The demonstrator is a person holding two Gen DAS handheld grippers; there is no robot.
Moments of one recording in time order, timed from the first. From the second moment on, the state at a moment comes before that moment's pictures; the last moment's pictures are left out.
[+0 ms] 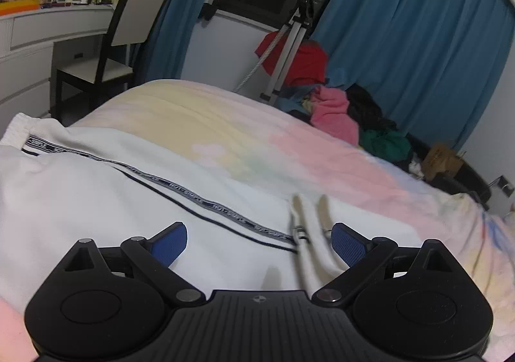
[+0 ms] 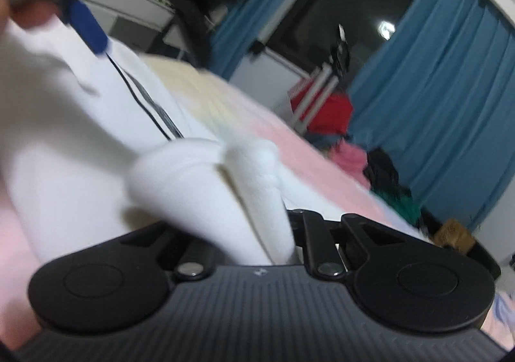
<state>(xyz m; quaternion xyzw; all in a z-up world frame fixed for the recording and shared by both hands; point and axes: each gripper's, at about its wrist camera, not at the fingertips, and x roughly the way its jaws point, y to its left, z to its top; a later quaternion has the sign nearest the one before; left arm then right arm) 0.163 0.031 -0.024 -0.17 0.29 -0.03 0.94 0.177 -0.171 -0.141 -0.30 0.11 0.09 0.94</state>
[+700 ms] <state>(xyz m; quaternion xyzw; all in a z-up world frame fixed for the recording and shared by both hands) 0.142 0.022 -0.020 -0.15 0.27 -0.08 0.95 0.124 -0.158 -0.090 -0.19 0.23 0.27 0.91</state>
